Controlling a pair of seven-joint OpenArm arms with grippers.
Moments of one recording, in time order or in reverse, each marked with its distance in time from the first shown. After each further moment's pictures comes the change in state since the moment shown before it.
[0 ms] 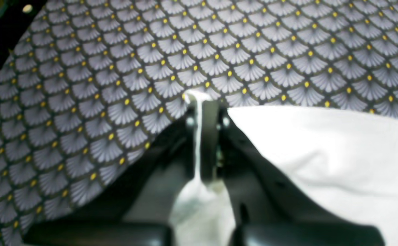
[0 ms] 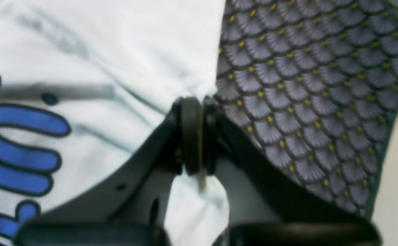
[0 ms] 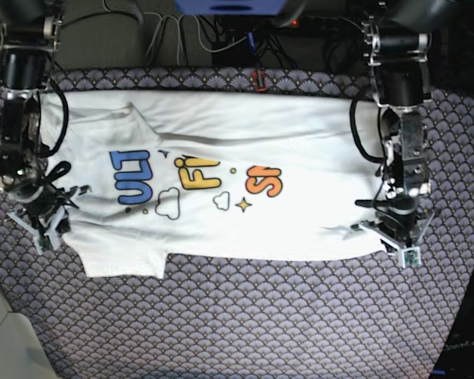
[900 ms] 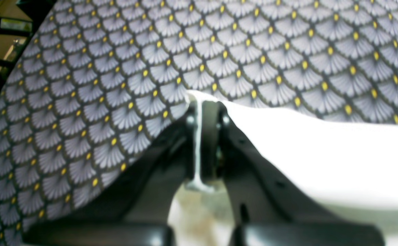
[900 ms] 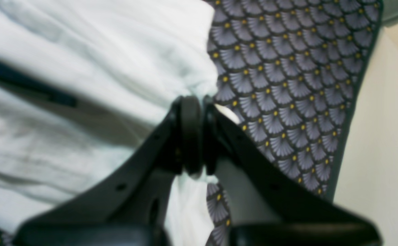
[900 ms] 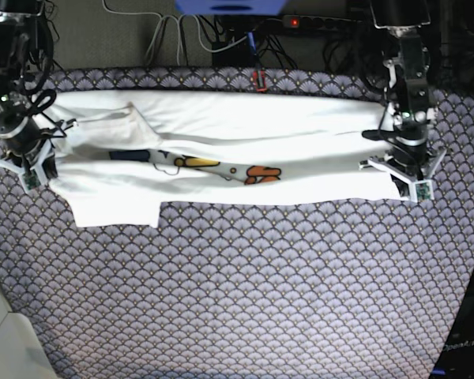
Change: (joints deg) left arm 22.6 1.0 -3.9 21.9 0.1 0.0 0.3; right arm -23.7 0.3 9.2 22.2 2.1 5.0 0.0
